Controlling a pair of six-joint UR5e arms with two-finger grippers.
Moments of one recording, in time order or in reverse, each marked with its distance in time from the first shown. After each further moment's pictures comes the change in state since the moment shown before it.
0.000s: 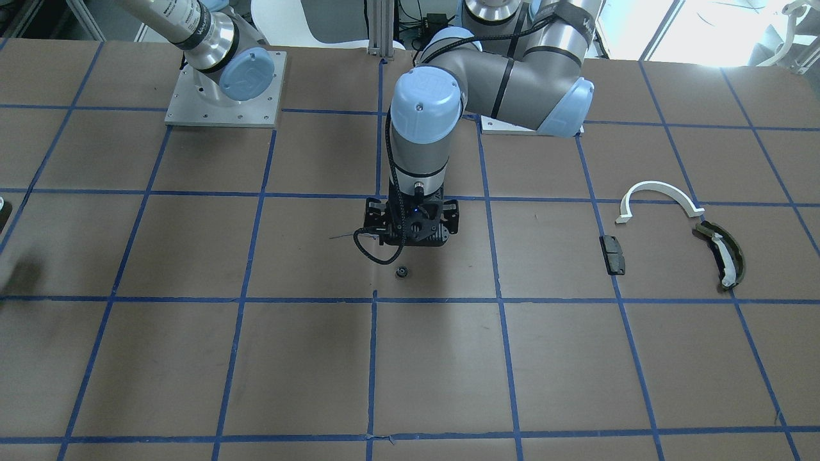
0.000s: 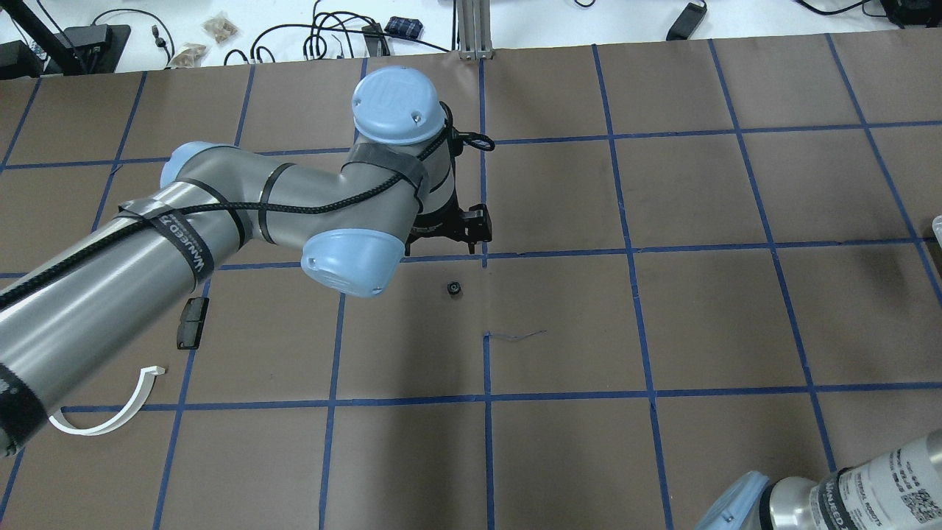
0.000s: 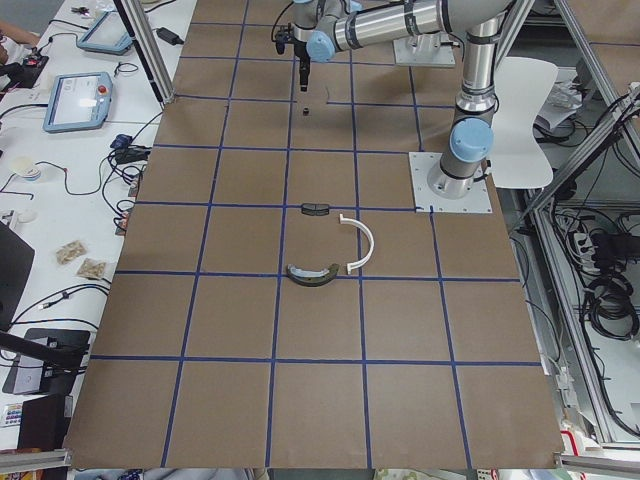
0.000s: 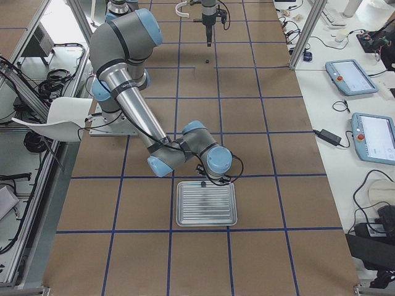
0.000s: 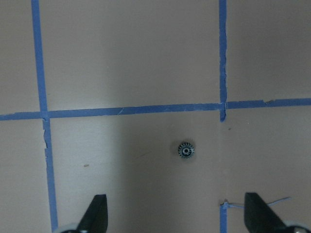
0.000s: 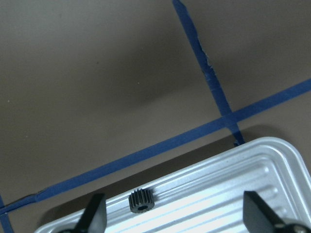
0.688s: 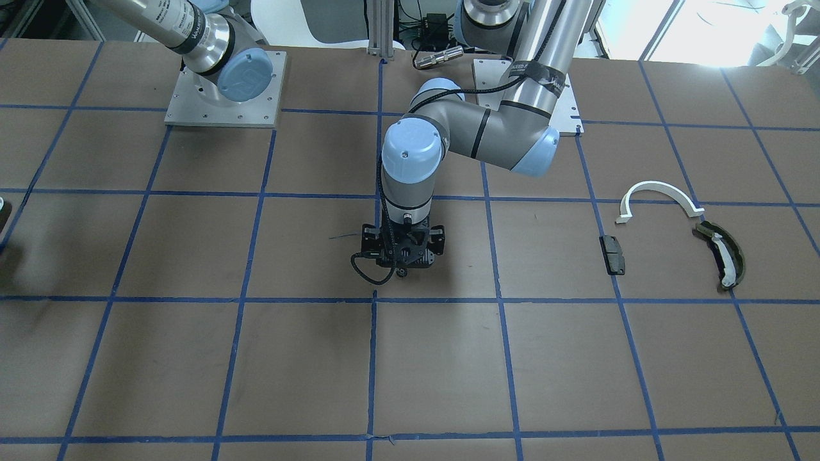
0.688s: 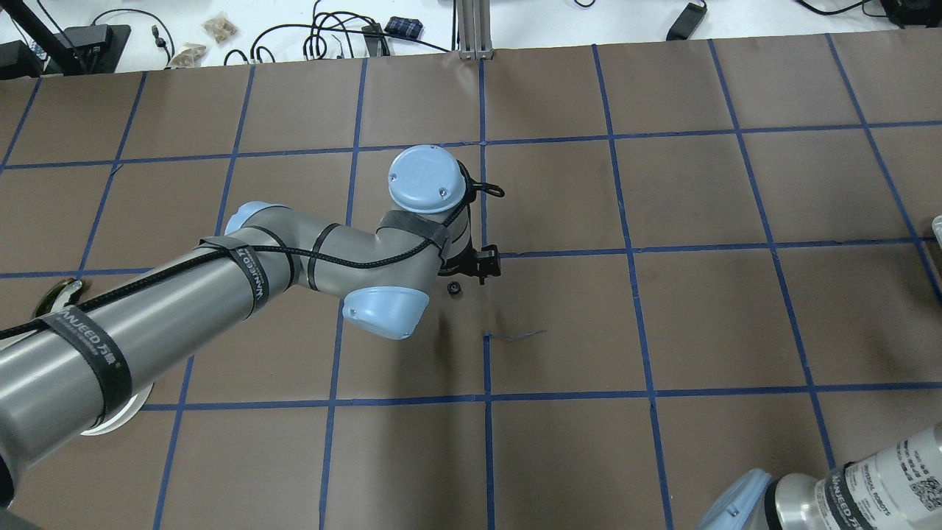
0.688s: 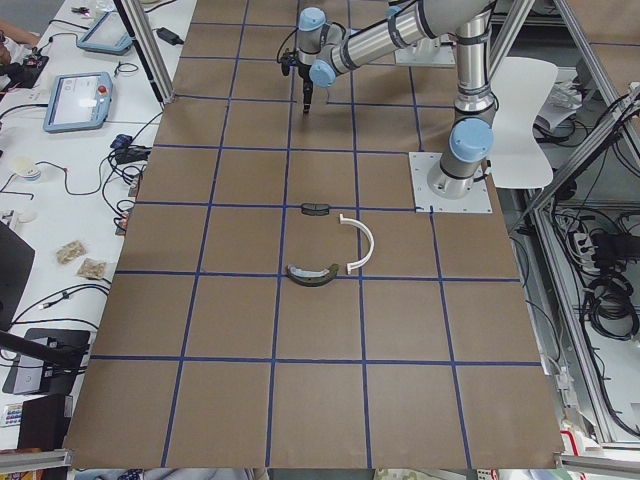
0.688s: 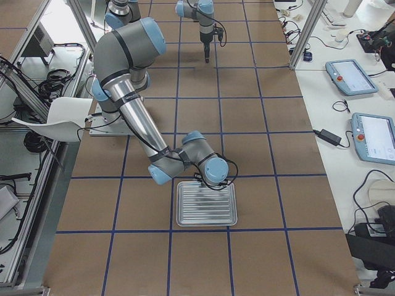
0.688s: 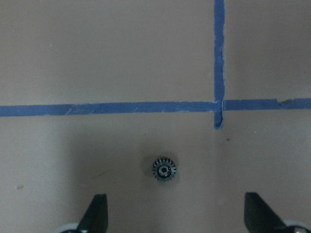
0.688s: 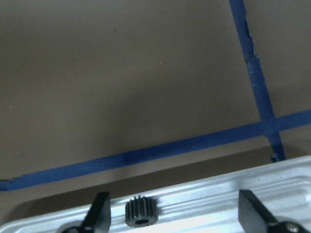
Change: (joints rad) left arm -0.014 -0.109 -0.103 0.212 0.005 -0.012; right arm -0.020 0.057 0.023 -0.052 0.005 -0.140
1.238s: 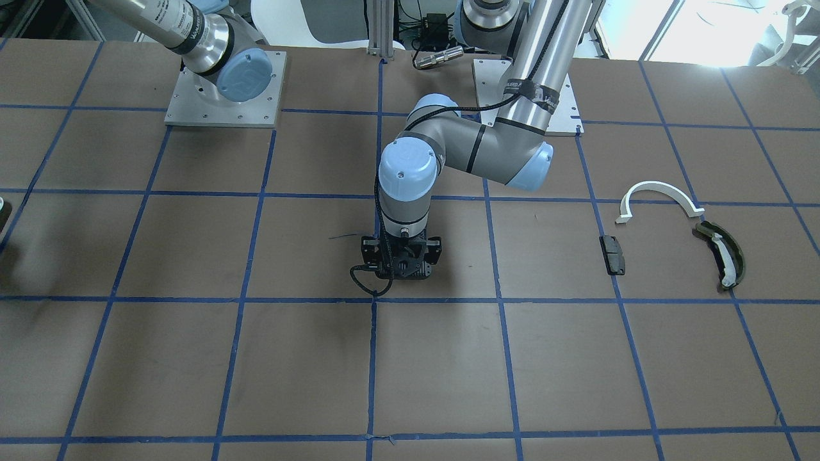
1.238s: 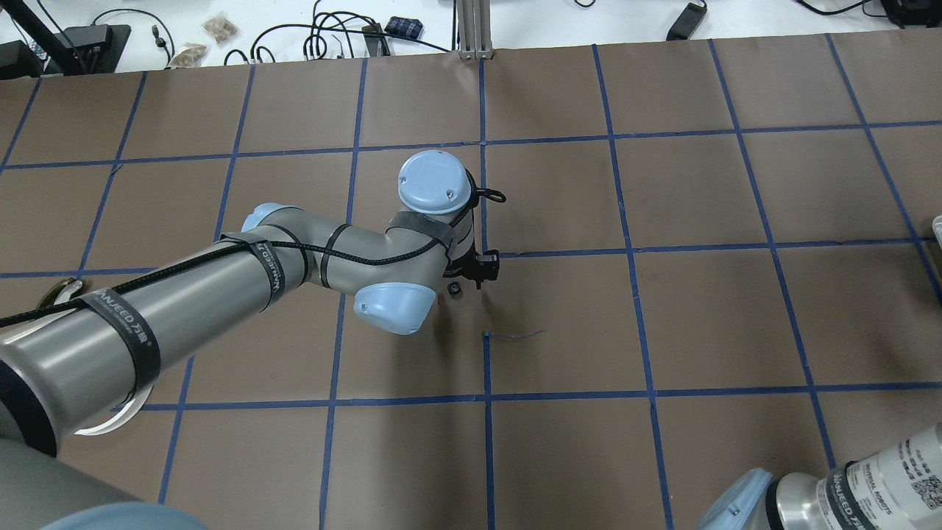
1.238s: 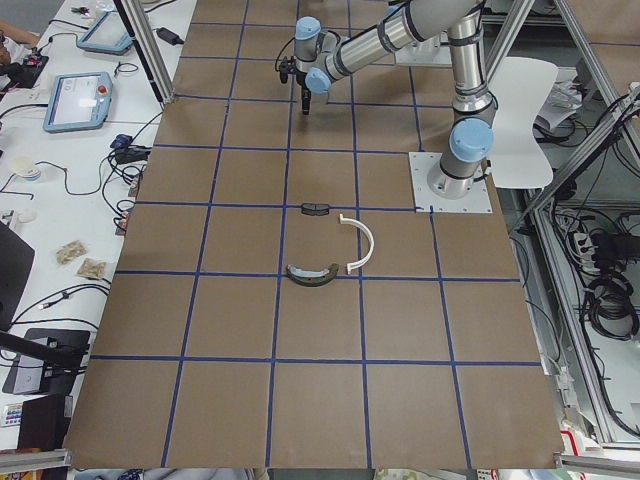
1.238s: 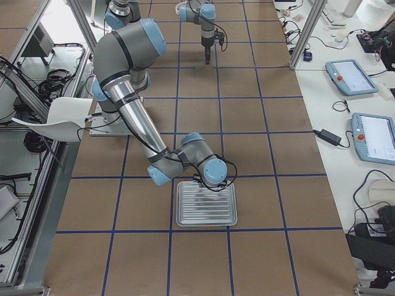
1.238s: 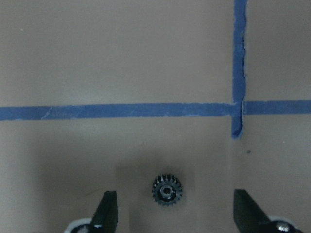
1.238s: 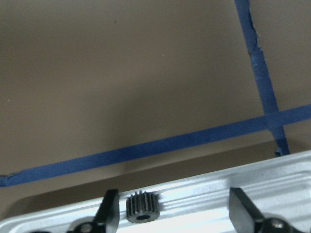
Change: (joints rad) left arm 0.001 -0.050 0.020 0.005 0.000 -0.003; right arm -0.004 0.001 0.004 -0.014 -0.003 -0.003
